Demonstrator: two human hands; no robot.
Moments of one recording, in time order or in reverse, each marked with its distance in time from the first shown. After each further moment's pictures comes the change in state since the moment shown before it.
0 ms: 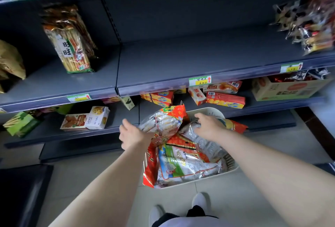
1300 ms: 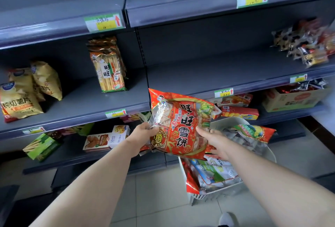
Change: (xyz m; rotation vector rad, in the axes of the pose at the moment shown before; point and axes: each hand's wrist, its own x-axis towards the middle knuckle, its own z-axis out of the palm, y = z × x) left_hand 0.066 -0.067 -0.144 -0.557 -0.650 0.281; right_hand -0.040 -0.124 0.062 1.063 0.061 0.286
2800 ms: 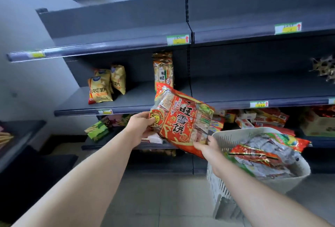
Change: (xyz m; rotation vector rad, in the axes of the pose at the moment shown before) left_hand -0.183 -0.026 -0.122 -0.302 0.305 0.163; right_hand -0.151 0.040 0.149 0.034 -0.005 -0.290
